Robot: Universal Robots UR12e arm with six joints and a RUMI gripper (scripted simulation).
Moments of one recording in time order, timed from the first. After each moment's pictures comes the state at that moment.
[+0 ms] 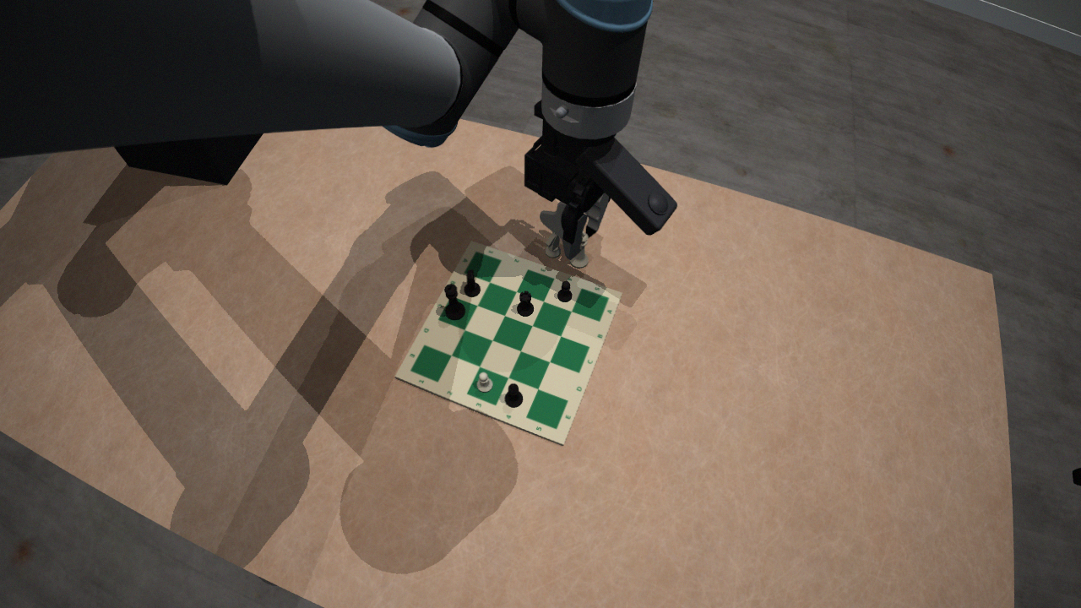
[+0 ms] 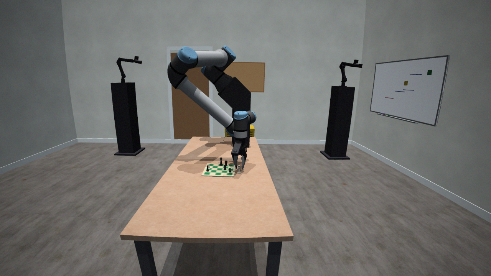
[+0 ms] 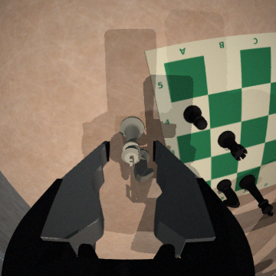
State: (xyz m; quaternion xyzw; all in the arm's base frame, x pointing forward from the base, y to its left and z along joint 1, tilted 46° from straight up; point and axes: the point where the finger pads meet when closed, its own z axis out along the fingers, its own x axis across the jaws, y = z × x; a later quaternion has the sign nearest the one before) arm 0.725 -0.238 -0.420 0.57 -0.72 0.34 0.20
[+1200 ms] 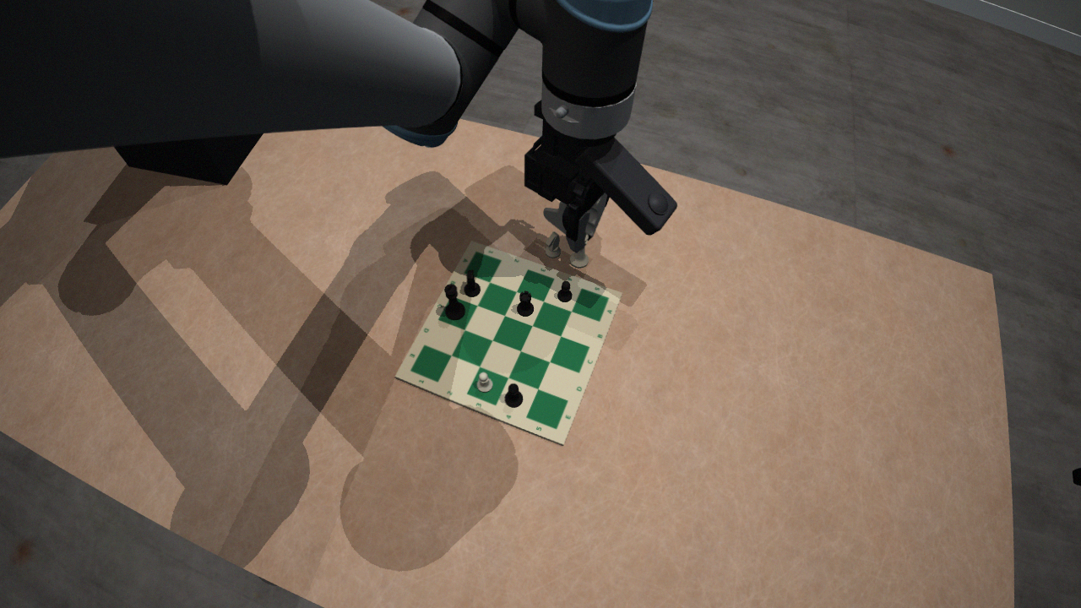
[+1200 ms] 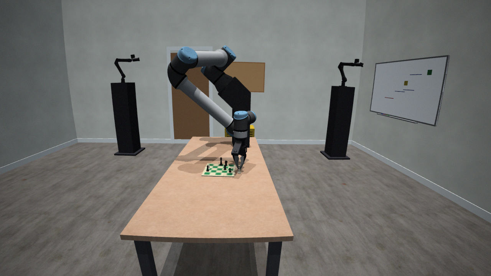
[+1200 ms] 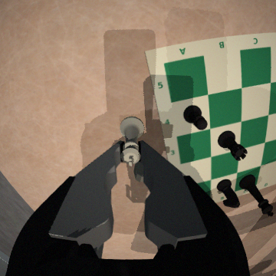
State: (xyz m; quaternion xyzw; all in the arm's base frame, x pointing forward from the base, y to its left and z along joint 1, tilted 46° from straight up) arm 0.725 -0.238 -0.420 0.57 -0.72 0.34 0.20
